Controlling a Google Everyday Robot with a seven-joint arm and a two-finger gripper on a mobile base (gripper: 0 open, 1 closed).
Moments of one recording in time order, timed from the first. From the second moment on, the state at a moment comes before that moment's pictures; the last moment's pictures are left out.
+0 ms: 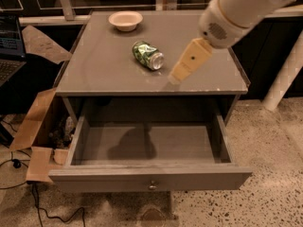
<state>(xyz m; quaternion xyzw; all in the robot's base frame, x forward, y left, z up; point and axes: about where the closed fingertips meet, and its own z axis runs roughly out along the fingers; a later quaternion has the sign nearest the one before) 0.545 -0.117 0.970 -0.44 0.85 0.03 0.28</state>
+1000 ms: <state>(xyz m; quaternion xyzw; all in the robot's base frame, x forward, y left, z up) 0.569 -0.064 0.967 -0.49 0.83 0.04 0.27</state>
